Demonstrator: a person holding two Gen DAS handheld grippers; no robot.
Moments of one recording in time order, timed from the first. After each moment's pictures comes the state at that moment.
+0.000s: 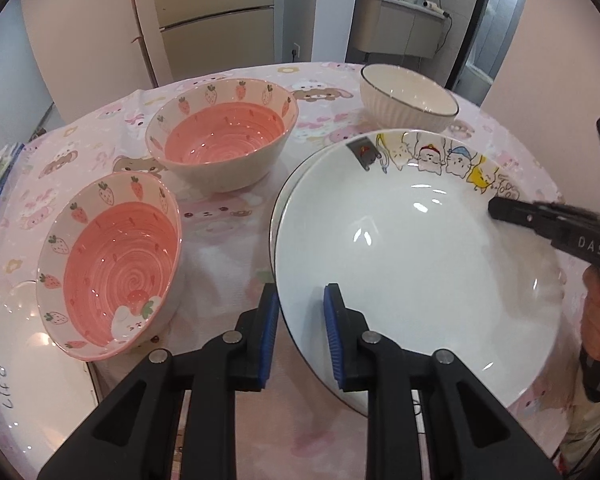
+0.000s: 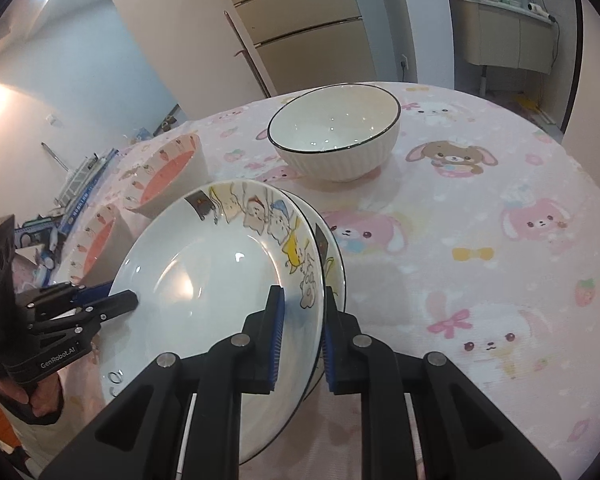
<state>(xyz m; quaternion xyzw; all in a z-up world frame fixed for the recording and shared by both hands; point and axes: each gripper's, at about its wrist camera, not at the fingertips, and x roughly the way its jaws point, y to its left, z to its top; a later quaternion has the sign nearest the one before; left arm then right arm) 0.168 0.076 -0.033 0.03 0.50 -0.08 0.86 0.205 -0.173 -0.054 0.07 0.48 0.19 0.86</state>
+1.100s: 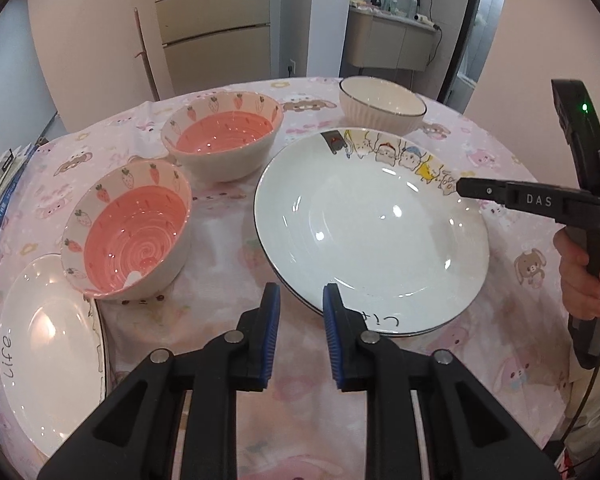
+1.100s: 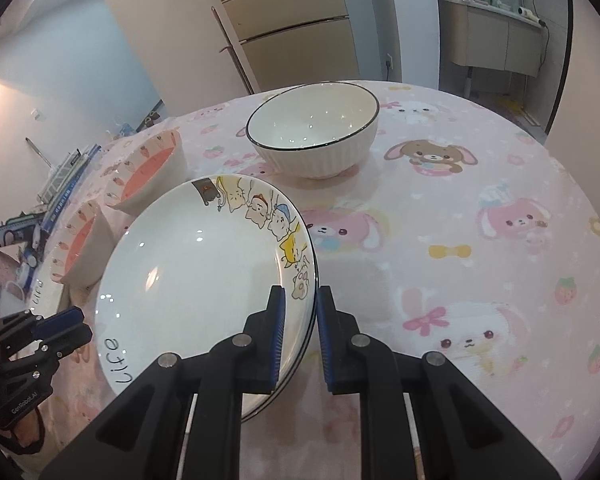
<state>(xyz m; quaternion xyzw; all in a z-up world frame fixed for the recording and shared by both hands) 0.118 0.075 -0.011 0.01 0.47 -0.09 0.88 0.202 -0.183 -0.051 0.06 0.48 0.17 0.86</state>
